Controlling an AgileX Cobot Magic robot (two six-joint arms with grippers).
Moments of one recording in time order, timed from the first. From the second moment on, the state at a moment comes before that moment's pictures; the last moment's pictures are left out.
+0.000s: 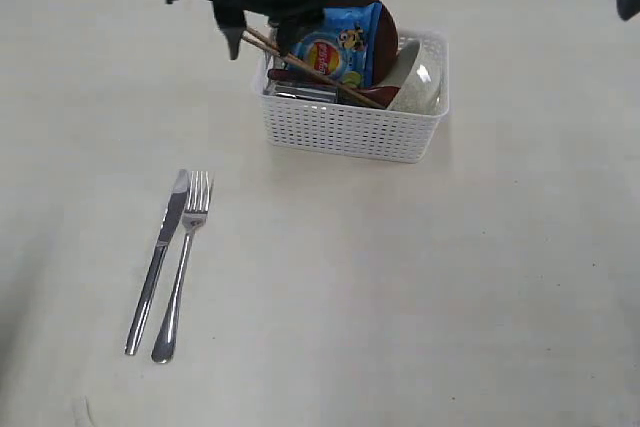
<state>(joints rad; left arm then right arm) -0.17 0.01 0.00 0.15 0.32 -0.04 0.73 2.12 -2.00 0.05 1.21 0.39</state>
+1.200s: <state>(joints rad) -0.17 0.01 0.00 0.15 0.32 -0.04 0.50 1.96 -1.68 -0.22 1.22 0.48</state>
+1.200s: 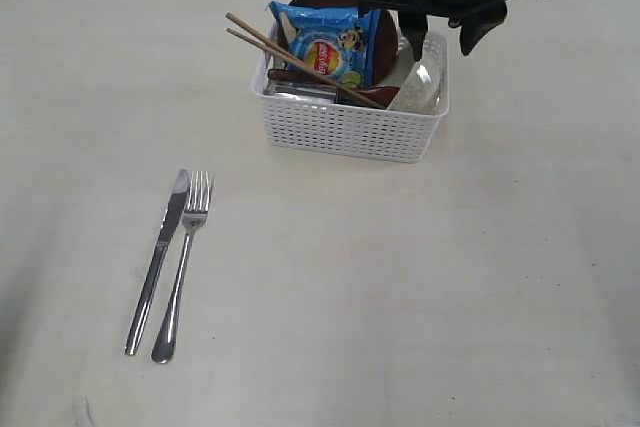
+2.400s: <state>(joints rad) -0.17 0.01 0.00 0.15 0.32 -0.04 0.50 2.08 -1.68 -0.20 1.21 0.51</state>
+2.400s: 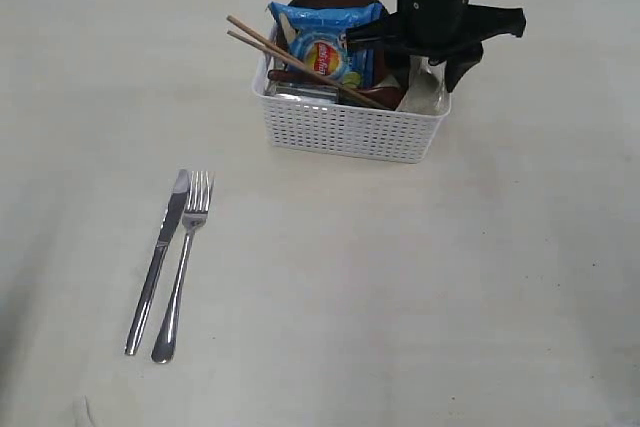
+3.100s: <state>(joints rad) -0.17 0.01 0.00 0.15 0.32 -0.04 0.50 2.09 -1.78 -0.37 1.23 0.49</state>
